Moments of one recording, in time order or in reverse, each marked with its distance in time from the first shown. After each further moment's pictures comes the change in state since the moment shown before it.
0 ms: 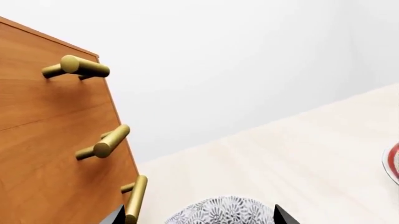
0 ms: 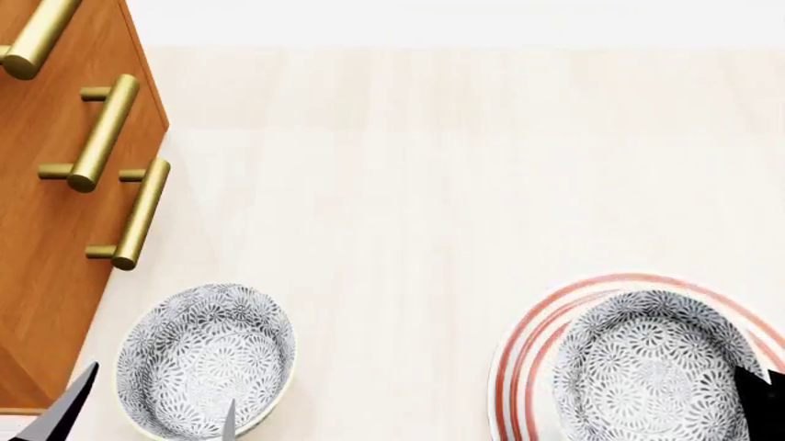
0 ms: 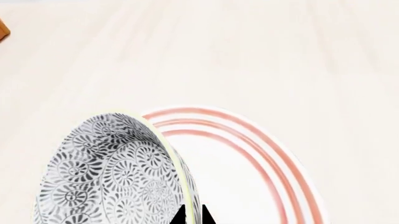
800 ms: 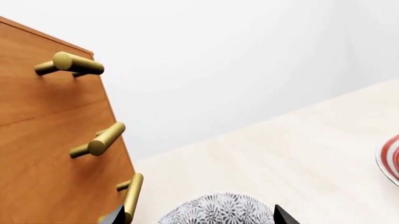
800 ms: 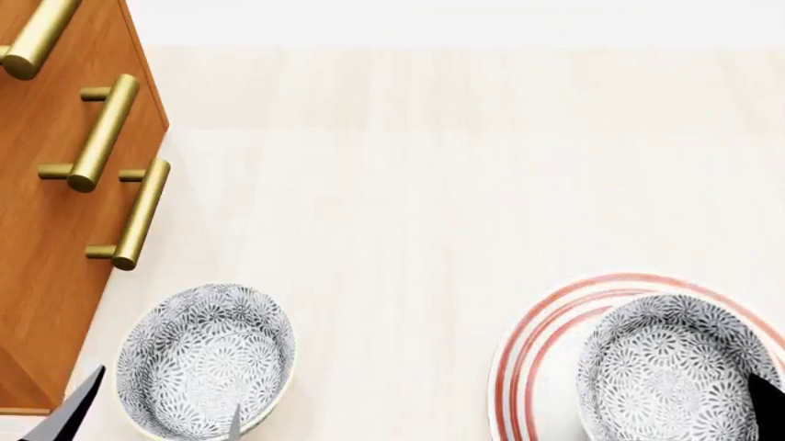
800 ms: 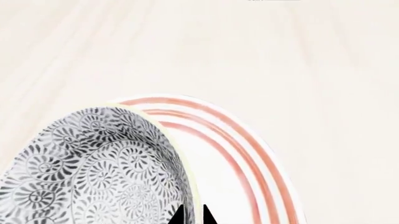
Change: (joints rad) left arm -0.002 -0.009 0.016 0.003 -0.007 -0.011 -0.002; right arm 0.059 -0.085 -0.046 0.117 -0.111 0.015 -0.005
